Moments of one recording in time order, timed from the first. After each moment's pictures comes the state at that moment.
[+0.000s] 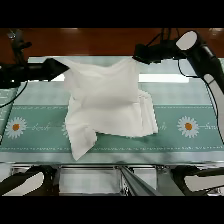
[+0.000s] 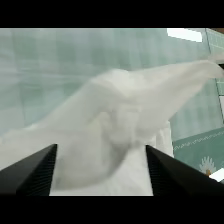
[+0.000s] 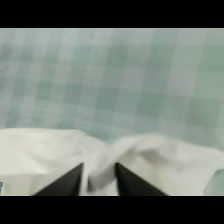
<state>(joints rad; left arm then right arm) 0.07 -1.22 1.08 0.60 -0.95 -1.17 0.20 -1.64 1.63 -0.94 0.92 1.53</state>
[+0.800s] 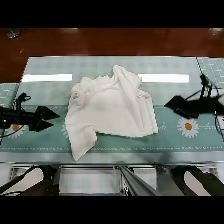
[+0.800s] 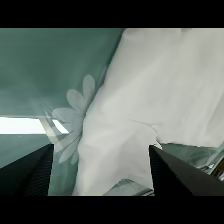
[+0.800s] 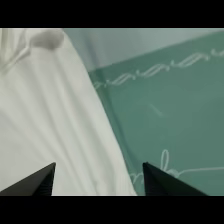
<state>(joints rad) 0.50 -1.17 0.61 0.82 -1.30 -1.23 -0.18 -0.91 0.66 -1.04 1.05 1.60</state>
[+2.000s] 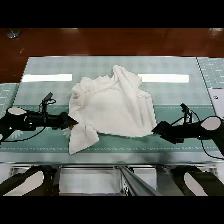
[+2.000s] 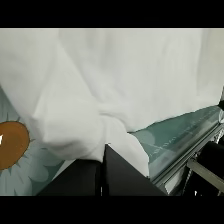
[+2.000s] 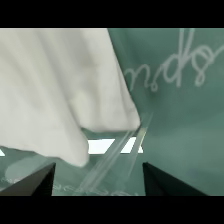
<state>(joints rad) 0.18 -1.18 0.49 0.58 -1.15 -0.98 -0.07 -0.88 0.41 -0.95 1.07 1.63</state>
